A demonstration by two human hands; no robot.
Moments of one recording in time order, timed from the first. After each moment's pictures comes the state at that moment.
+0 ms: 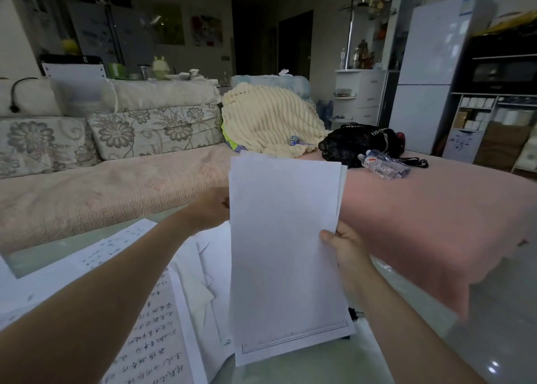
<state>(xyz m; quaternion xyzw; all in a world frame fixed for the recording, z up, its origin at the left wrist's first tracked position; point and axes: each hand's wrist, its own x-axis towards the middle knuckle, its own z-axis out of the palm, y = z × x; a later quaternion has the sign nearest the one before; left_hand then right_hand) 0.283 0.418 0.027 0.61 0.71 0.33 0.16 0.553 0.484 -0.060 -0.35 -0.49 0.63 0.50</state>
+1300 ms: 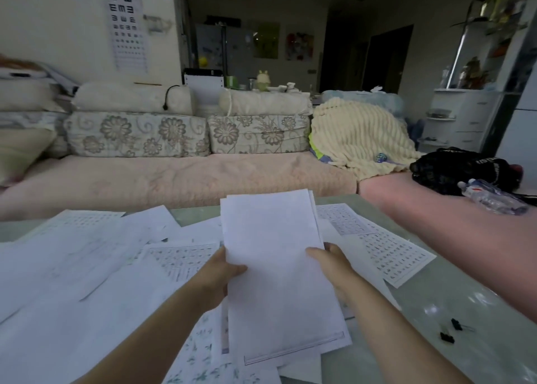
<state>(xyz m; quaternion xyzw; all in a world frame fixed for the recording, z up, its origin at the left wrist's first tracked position) 0.207 0.149 -0.054 0.27 0.58 0.65 0.41 0.386 0.323 -0.041 -0.45 -0.64 0.58 0.23</state>
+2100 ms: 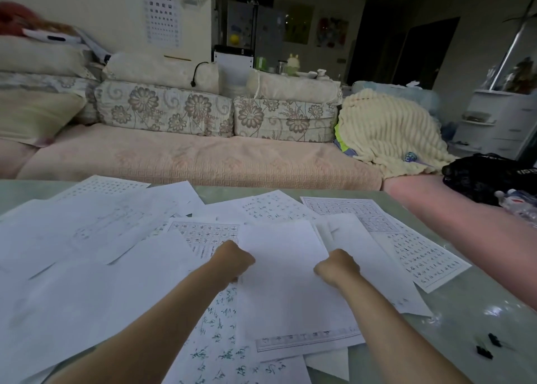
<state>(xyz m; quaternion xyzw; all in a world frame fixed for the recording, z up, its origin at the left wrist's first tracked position) 0.181 0.140 -0.067 0.16 0.82 0.45 0.30 0.330 0.310 -0.075 -0.55 -0.78 0.29 0.06</state>
